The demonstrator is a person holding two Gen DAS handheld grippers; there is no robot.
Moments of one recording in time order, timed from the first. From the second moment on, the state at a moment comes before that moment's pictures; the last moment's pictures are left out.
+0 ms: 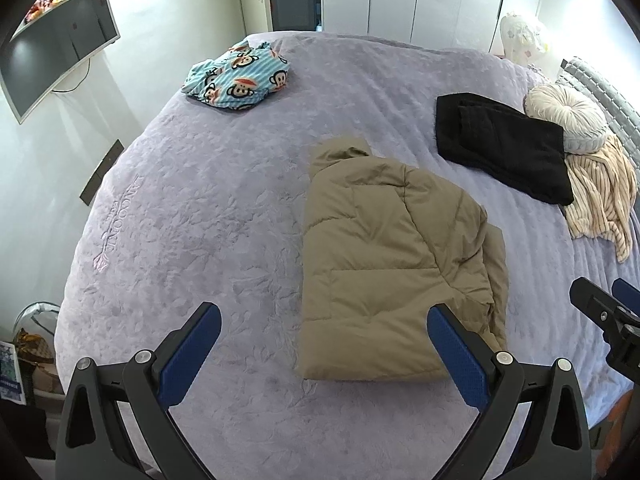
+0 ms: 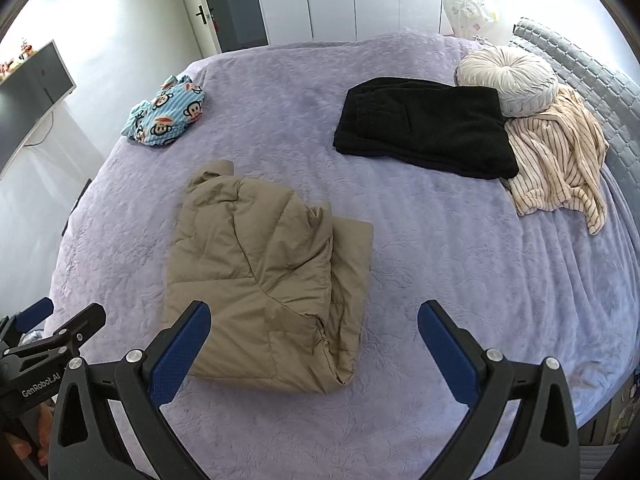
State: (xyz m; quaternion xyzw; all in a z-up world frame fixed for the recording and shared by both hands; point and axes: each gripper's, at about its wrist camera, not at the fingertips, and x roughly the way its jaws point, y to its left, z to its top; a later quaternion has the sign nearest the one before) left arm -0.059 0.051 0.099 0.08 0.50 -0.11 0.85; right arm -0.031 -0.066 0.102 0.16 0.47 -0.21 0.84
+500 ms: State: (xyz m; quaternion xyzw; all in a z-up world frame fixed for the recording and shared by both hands) left arm -0.061 0.049 0.100 0.08 0.50 -0.11 0.85; right arm -0.032 -0.066 0.100 0.17 0.47 -0.20 0.84
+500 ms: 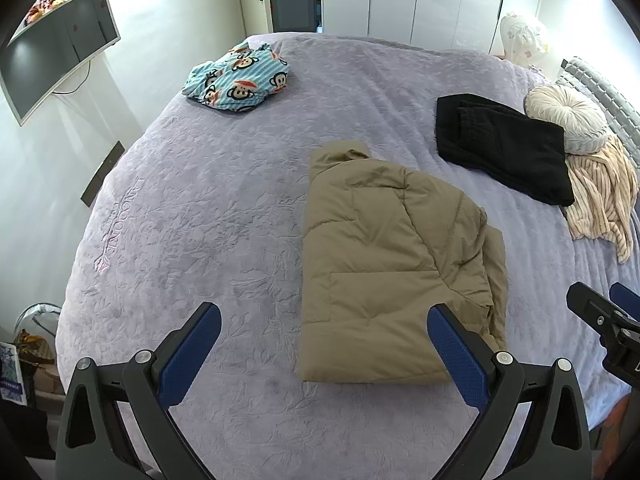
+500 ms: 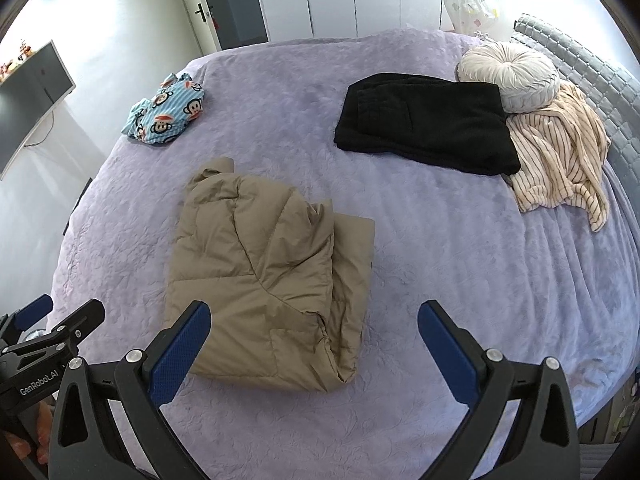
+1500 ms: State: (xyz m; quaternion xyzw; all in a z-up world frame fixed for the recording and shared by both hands) left arm -0.061 0.048 0.099 0.08 0.50 -0.10 0.85; right arm -0.031 -0.069 0.098 0.17 0.48 -0.20 0.84
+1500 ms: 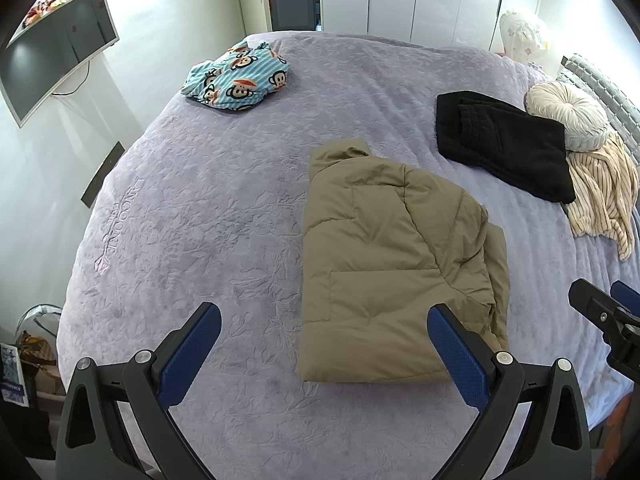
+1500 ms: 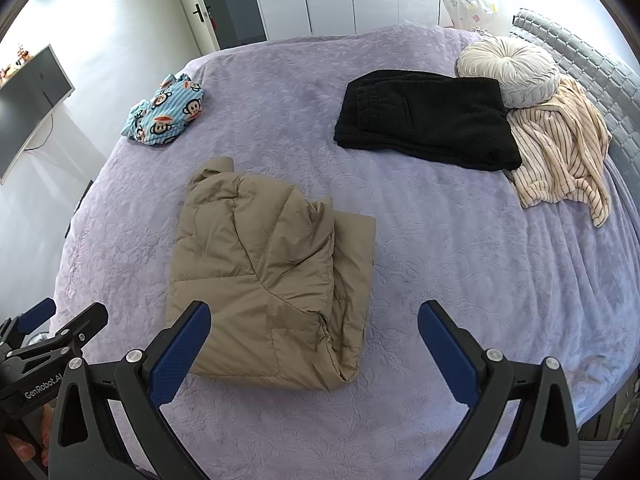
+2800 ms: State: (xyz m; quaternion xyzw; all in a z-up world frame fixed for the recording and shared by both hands) left arm -0.056 0.051 0.095 0.09 0.51 -0.11 0.85; right arm -0.032 -0.068 0.098 0.17 0.48 -0.20 0.84
